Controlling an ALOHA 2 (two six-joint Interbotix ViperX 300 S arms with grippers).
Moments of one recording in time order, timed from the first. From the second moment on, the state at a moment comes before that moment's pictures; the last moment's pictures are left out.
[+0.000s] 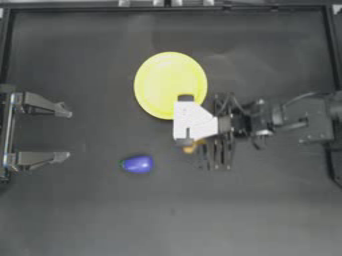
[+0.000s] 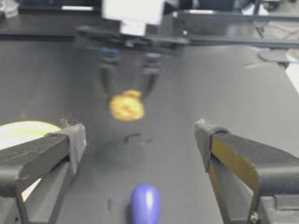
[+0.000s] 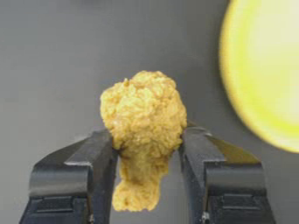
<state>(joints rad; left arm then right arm) 0.08 -0.98 1.17 -0.02 -0.09 0.00 -0.14 0.01 0.48 -0.16 0.59 0.08</state>
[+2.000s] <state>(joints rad) 0.08 -0.93 1.17 -0.02 -0.09 0.00 -0.42 0.39 0.16 0.00 0.52 -0.26</state>
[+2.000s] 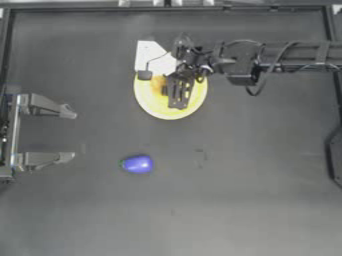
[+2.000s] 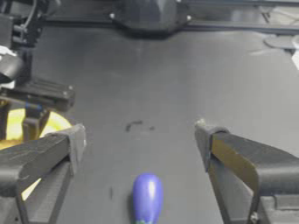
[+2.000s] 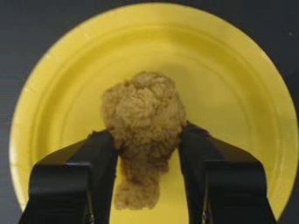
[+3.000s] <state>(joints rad) 0.09 -0.93 1.17 -0.03 -0.09 0.00 -0.37 0.17 0.24 0.03 0.53 -0.25</state>
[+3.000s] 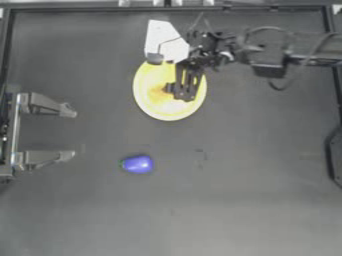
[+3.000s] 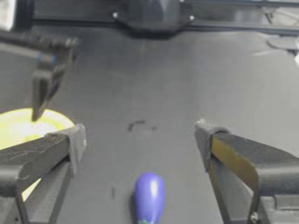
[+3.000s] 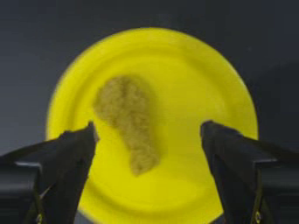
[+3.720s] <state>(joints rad) 0.09 -0.93 1.17 -0.03 -0.09 0.00 -0.21 -0.31 0.66 0.20 0.16 -0.25</state>
